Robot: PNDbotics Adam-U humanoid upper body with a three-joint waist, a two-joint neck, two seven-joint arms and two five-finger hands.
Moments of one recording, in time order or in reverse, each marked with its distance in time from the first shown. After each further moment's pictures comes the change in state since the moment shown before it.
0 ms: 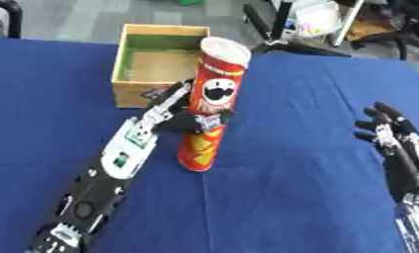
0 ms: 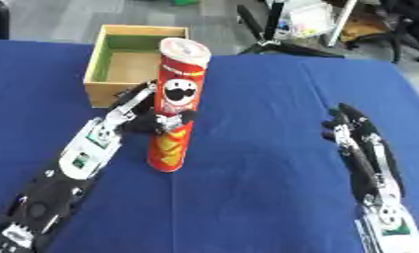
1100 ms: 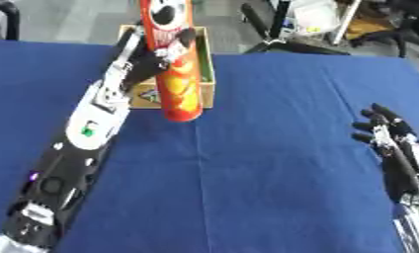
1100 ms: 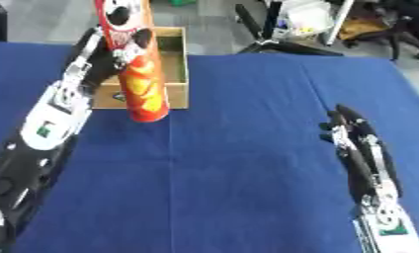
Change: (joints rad) left arm -0.116 0.132 0.125 -0.097 0.107 0.066 0.275; right arm 0.004 0.001 0.000 0.006 0.000 0.001 -0.002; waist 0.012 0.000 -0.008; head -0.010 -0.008
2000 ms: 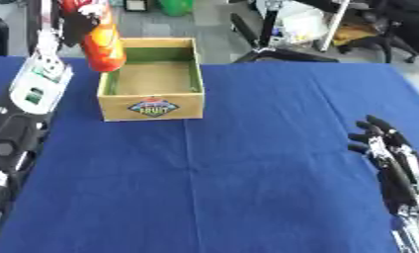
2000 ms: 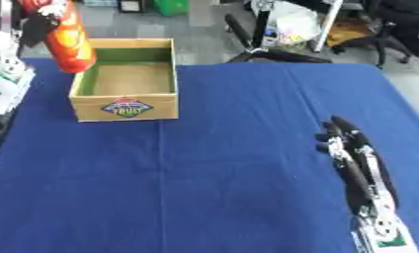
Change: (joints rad) left arm -0.126 0.150 0.079 0.325 -0.250 -0.054 0.387; right arm 0.000 0.000 0.007 0.006 -0.006 0.000 0.009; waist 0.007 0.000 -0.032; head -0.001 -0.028
